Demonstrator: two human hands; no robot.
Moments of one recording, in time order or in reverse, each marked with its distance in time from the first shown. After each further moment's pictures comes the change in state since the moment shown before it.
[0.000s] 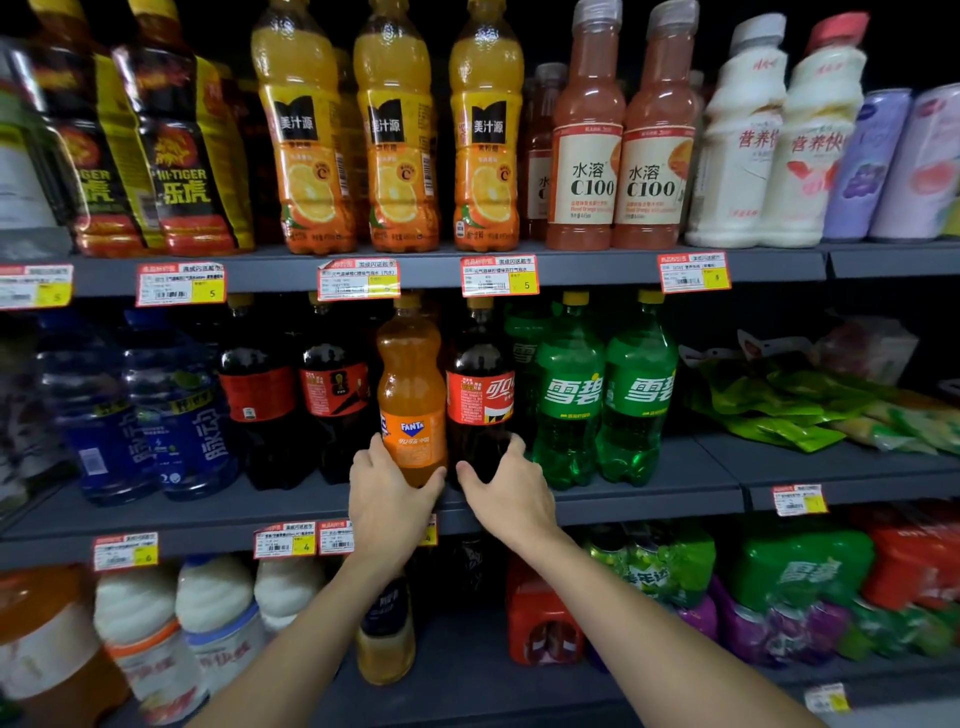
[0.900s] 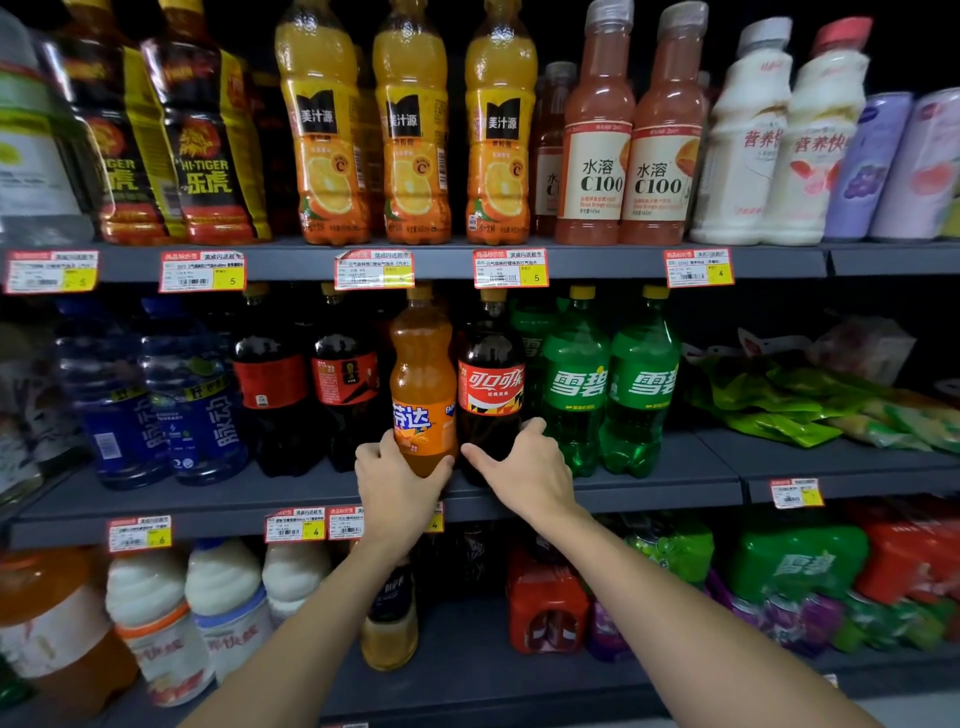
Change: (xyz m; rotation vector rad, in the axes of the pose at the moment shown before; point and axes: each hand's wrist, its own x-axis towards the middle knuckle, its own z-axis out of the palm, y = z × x) left_hand 0.004 -0.012 0.006 -0.095 -0.025 -0.032; right_hand 0.007 -0.001 -0.017 -0.070 0.051 -0.011
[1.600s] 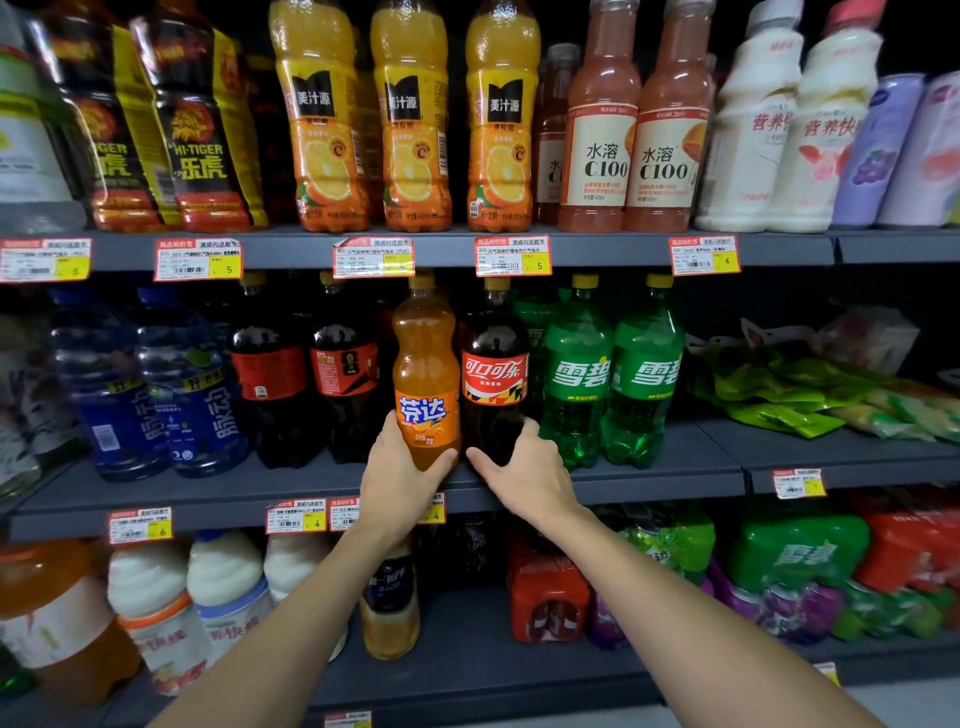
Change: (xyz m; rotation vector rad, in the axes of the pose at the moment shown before) left_hand 0.009 -0.010 -0.003 -0.057 -0.109 0.117; right_hand -0.004 0.009 0.005 0.000 -0.105 0.000
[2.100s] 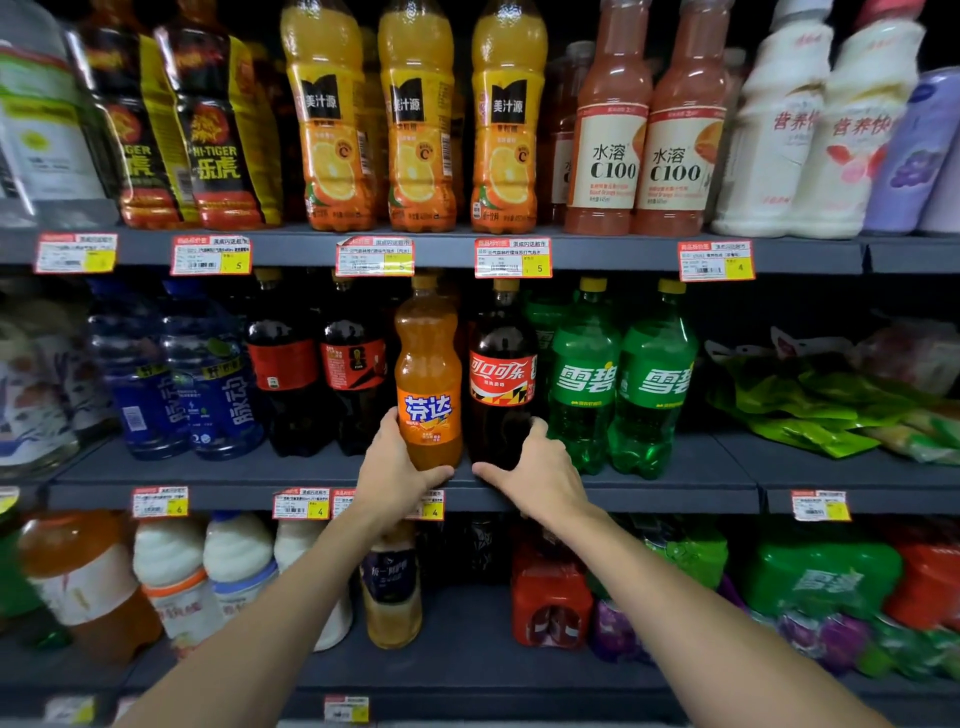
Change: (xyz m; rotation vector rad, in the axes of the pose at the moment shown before) left_hand 0.002 0.002 -0.007 0.008 -0.086 -0.071; right_hand 0.012 0.016 -0.009 -0.035 -0.080 -0.095
